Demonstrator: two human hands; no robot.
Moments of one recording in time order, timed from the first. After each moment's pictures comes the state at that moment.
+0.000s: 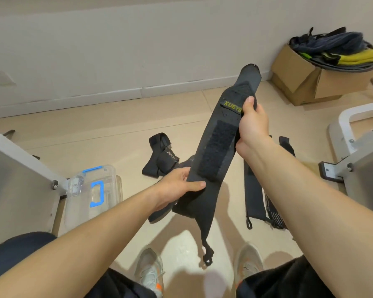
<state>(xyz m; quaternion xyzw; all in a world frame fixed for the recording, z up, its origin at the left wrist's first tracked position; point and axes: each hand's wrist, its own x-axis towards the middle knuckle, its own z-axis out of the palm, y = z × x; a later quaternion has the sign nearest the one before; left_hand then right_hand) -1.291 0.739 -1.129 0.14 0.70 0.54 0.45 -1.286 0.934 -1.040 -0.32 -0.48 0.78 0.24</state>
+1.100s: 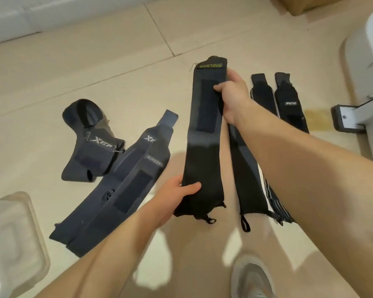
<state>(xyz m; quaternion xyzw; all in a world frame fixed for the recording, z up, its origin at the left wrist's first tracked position) -1.361 0.877 -1.382 -0.03 0.61 0.53 0.59 -1.422 1.125 -1.322 -0.44 -0.54 0.71 0.12</state>
